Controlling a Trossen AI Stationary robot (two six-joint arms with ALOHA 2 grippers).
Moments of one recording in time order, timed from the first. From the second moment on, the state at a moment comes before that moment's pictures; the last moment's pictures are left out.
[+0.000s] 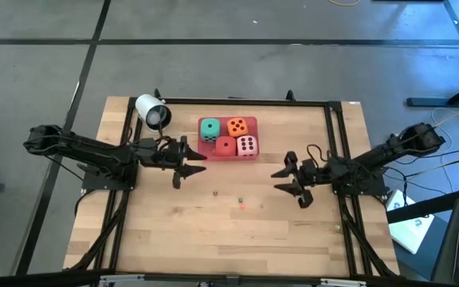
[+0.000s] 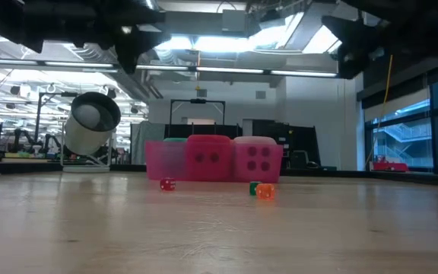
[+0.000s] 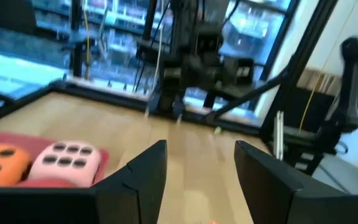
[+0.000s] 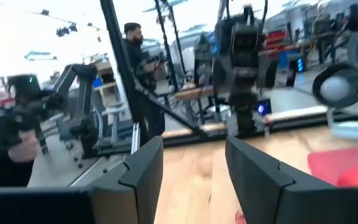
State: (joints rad) left arm 0.01 0.96 0.36 0.64 0.00 -0.24; right arm 0.31 1.13 0.17 1.12 0.12 0.23
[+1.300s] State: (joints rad) left arm -0.12 1.10 0.36 0.95 -0.16 -0.18; right arm 0.29 1.13 0.26 0.96 0.11 0.07
